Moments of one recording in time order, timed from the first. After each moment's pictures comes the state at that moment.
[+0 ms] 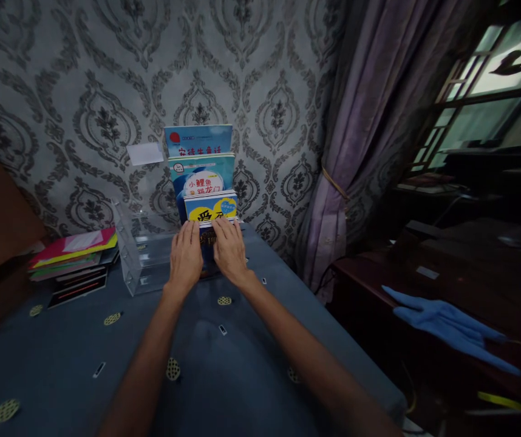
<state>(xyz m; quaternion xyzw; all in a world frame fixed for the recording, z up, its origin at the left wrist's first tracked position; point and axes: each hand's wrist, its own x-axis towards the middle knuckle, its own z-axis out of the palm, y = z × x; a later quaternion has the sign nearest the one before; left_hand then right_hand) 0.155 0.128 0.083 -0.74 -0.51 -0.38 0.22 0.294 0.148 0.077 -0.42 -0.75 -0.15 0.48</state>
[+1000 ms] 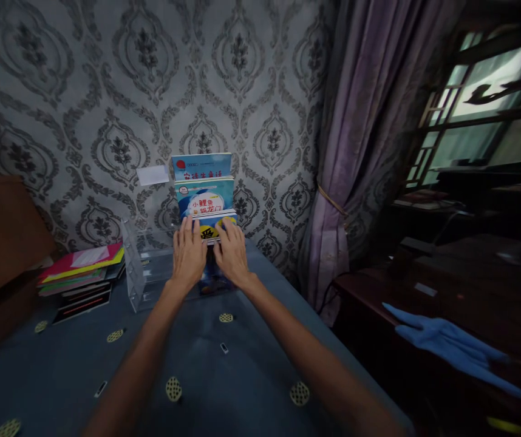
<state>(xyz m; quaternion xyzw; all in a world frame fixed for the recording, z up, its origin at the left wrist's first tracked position) 0.162 0.131 0.128 -0.72 -0.51 -0.40 0.26 0.299 0.158 0.107 -0.41 -0.73 -0.16 0.52</state>
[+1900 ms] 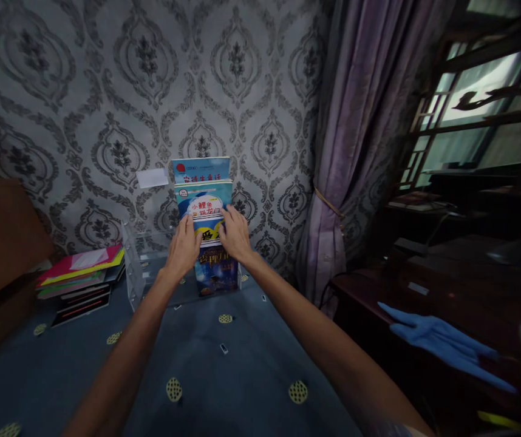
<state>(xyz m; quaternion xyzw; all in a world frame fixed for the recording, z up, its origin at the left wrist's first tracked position) 0.140 0.165 0.142 -0.74 -0.46 -0.44 0.20 0.314 0.195 0.146 -0.44 -0.72 -0.13 0.52</state>
